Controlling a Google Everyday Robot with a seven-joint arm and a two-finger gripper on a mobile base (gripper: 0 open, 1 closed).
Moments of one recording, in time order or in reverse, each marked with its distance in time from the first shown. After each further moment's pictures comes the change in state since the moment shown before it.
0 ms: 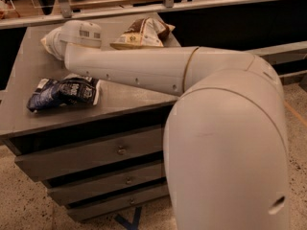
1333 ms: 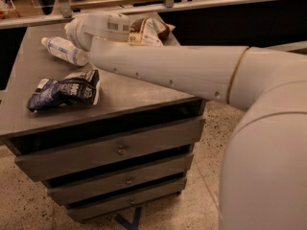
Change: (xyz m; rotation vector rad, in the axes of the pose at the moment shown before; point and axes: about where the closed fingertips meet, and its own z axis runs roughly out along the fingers) arm -0.019 -0.052 -0.068 0.057 -0.048 -0.034
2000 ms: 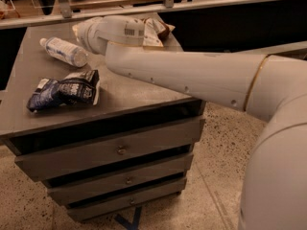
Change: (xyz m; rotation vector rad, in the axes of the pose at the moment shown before) arm 0.008 -0.015 -0.020 -0.027 -0.034 0.023
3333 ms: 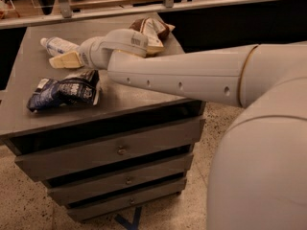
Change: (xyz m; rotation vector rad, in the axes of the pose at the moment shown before) arm 0.056 0.034 0.002 -0.126 0.106 0.128
